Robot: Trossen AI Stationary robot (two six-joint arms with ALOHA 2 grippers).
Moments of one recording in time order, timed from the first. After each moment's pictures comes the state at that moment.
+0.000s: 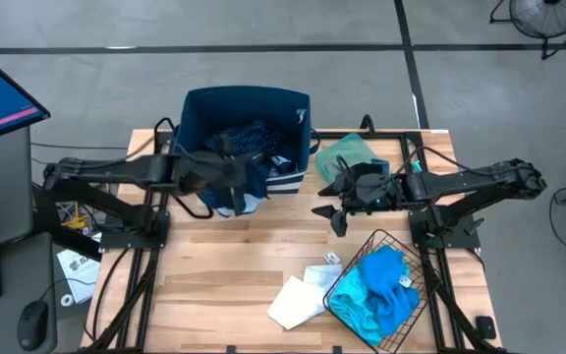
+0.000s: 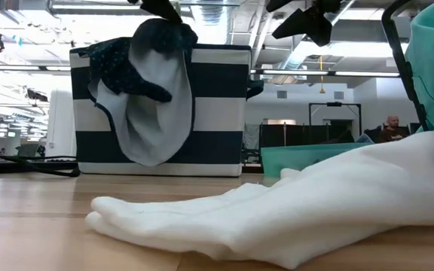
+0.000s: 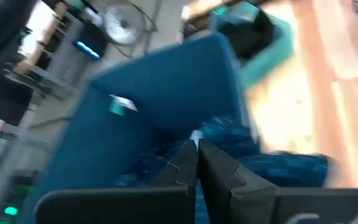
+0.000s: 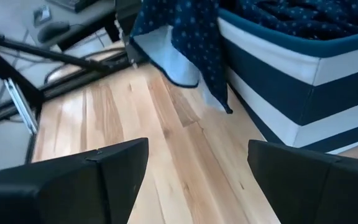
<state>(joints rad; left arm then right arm) -0.03 1.22 1.21 -0.56 -0.55 0.39 0.13 1.20 0.99 -0.31 0.26 0.44</state>
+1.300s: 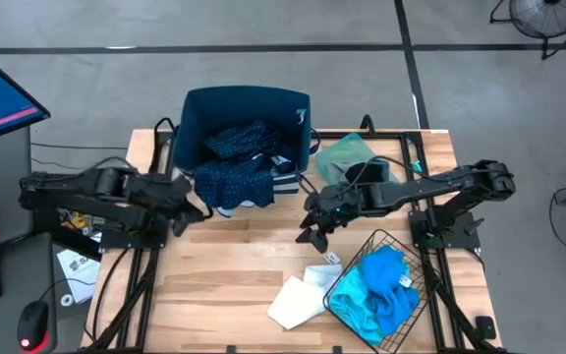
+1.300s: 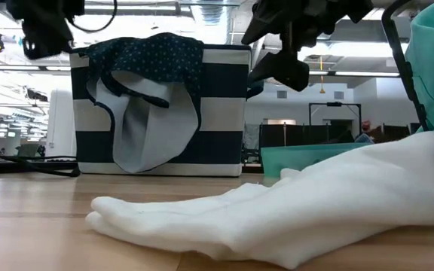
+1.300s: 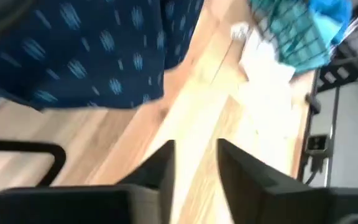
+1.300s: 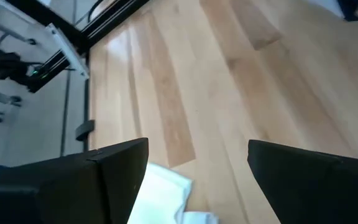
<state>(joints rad) -0.07 0.65 0.78 -0.89 -0.04 -0.72 0.08 1.49 0.99 -0.16 -0.16 0.60</state>
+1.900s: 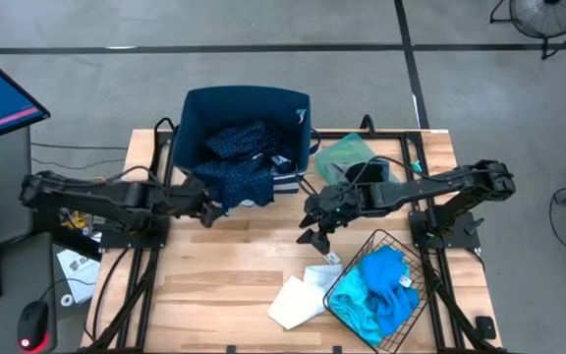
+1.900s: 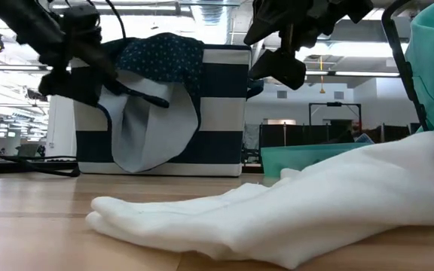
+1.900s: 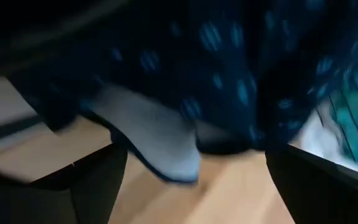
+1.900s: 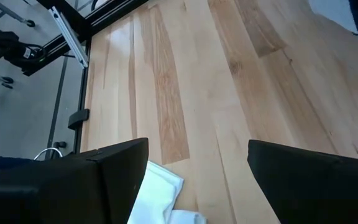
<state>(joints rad) -0.07 0.72 0.51 -0.50 -0.36 -0.90 0.08 1.49 0.99 -0.16 -0.16 0.50</state>
